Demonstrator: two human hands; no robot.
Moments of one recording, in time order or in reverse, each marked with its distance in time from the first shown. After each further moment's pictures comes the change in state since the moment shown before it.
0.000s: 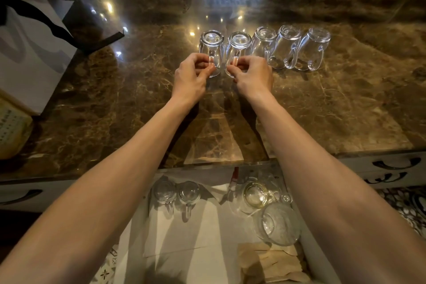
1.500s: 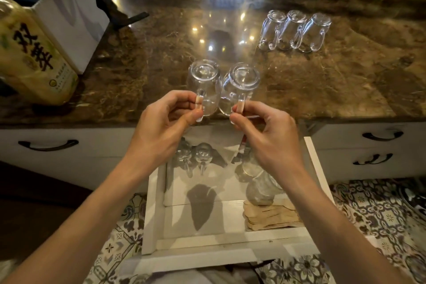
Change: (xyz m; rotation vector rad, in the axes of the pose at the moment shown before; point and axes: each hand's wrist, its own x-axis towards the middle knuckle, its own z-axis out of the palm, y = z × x) left_hand -0.209 0.019 -0.112 -0.140 -0.136 0.104; right_hand -0.228 -0.010 -0.051 0.171 -0.126 -0.175
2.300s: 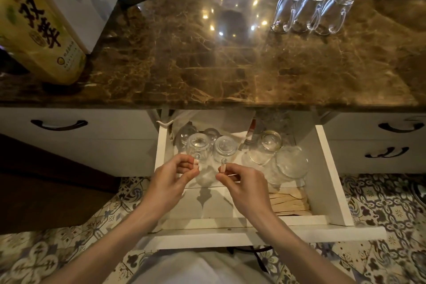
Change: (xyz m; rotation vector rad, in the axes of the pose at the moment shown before) left_hand -0.097 -0.091 0.026 0.045 -0.053 -0.496; right_hand -0.086 0.091 0.063 -0.130 -0.245 0.261
